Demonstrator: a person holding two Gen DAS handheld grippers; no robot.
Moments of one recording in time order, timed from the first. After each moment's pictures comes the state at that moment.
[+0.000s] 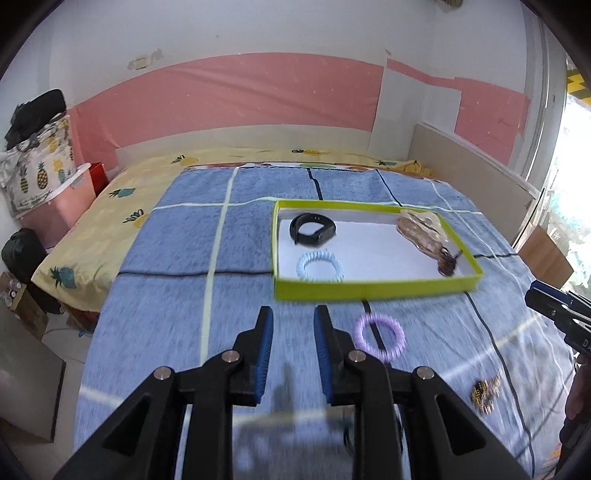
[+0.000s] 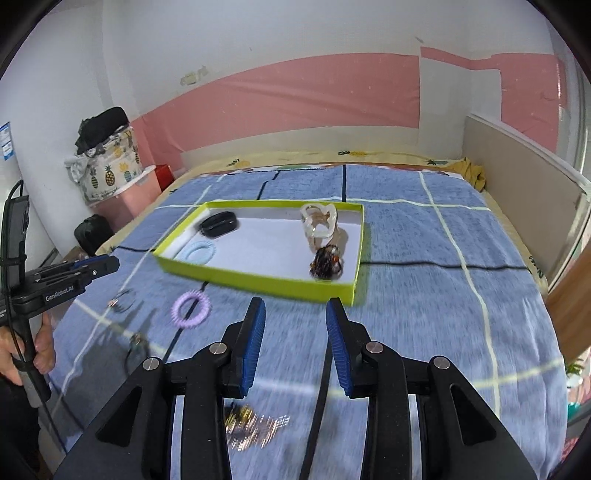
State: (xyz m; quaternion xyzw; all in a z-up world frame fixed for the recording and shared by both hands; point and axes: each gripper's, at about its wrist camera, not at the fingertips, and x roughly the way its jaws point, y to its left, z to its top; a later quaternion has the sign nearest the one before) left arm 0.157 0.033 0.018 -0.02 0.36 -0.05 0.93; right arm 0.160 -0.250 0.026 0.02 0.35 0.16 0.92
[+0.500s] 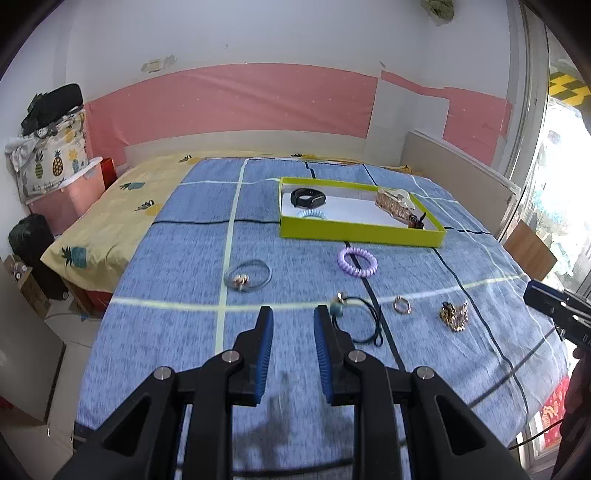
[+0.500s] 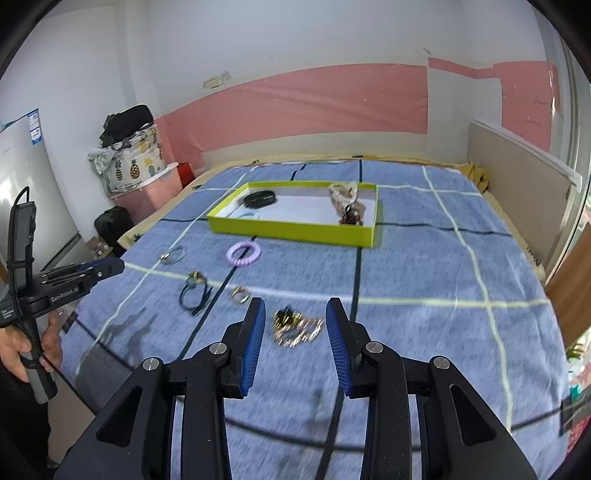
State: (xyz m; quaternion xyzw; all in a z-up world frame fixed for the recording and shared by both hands) left arm 0.052 0.049 0.013 -0.04 0.34 -0.05 0.94; right arm 0.060 -0.248 0.022 0.02 0.33 0.18 0.92
